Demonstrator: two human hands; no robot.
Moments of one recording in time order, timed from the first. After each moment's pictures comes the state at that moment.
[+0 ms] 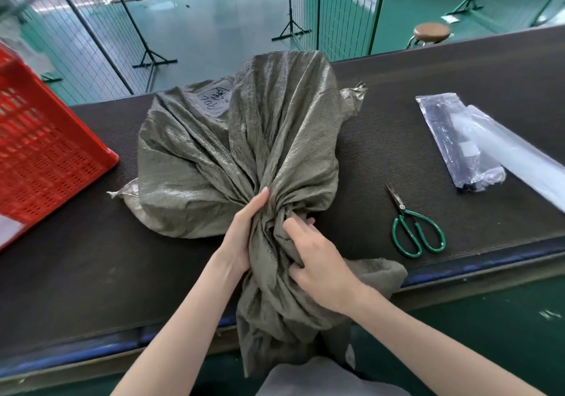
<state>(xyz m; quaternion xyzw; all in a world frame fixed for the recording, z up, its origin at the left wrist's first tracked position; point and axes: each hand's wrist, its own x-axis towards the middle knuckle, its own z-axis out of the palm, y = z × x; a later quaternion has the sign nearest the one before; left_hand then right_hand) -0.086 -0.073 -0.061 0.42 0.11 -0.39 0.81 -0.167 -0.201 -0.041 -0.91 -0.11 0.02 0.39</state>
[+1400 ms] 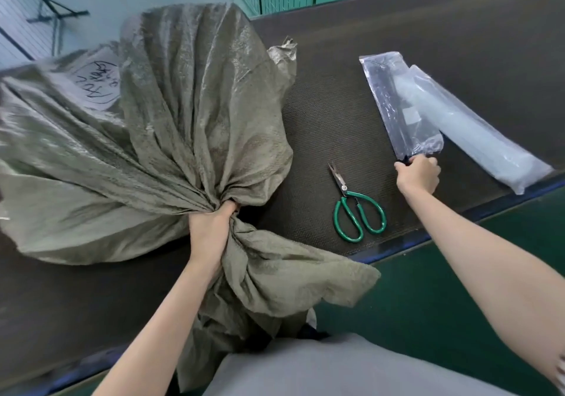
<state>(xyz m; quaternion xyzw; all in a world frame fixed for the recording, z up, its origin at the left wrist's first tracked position) -0.064 -0.160 -0.117 0.71 0.13 -0.03 0.69 -0.084 -0.516 -0.164 -0.83 0.51 -0.07 0.20</state>
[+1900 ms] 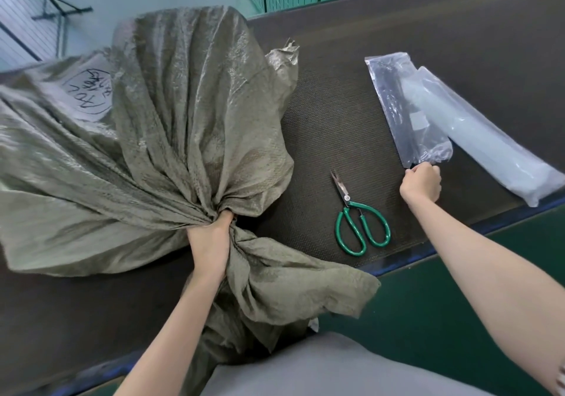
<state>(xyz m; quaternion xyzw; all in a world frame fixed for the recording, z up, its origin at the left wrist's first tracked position) -0.054 -0.169 -0.135 0.72 0.14 0.02 0.68 -0.071 -0.531 -0.182 -0.82 0.53 -0.07 0.21</state>
